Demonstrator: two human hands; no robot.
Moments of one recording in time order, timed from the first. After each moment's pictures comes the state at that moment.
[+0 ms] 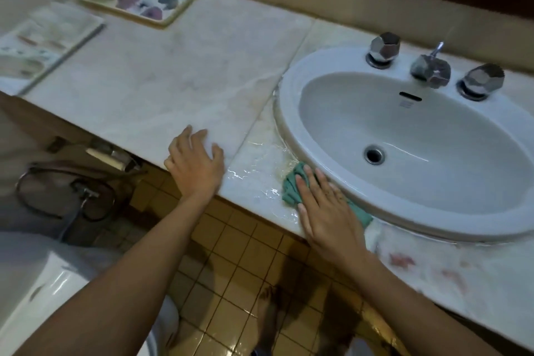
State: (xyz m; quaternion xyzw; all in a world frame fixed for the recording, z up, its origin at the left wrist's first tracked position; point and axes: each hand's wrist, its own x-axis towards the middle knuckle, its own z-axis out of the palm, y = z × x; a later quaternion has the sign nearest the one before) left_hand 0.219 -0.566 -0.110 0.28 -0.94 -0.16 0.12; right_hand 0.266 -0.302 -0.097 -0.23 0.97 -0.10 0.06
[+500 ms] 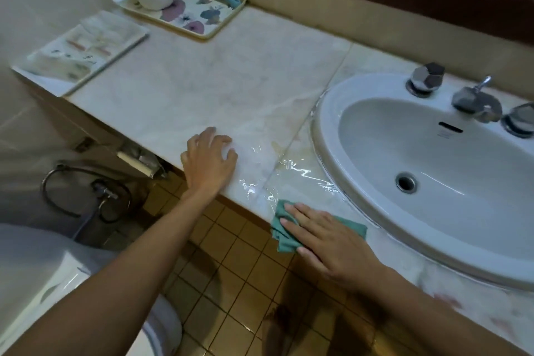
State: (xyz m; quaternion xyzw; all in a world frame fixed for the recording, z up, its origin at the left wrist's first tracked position) left_hand 0.204 -0.635 -0.094 0.23 -0.96 -0.17 0.05; right_hand 0.254 -0.342 -0.092 -0.46 0.87 -0.10 0.12
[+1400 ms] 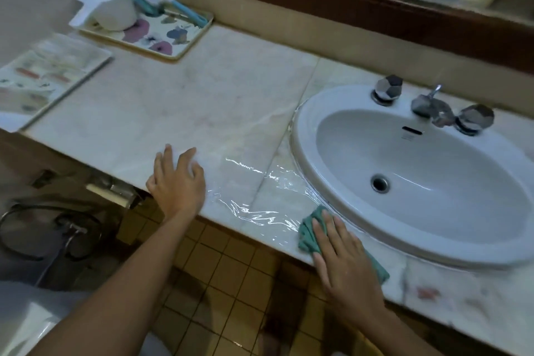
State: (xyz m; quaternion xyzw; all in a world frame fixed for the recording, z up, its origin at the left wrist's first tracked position) left_hand 0.195 -0.657 -0.111 0.28 -0.94 -0.18 0.11; right_hand 0.293 -0.332 -0.099 -0.16 0.98 -0.09 0.05
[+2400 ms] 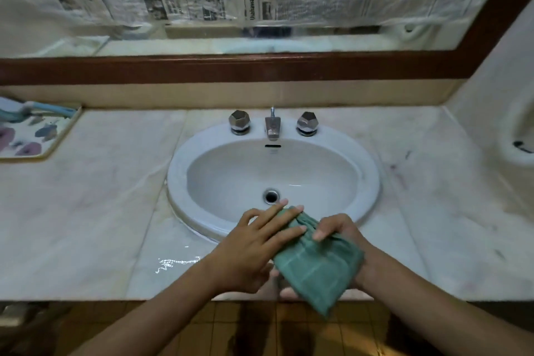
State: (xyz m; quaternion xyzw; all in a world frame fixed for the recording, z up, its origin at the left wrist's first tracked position) left_hand 0.234 -0.349 0.011 -0.56 -0.82 -0.11 0.06; right_hand 0.290 -0.151 0.060 0.23 0.38 -0.84 0.31
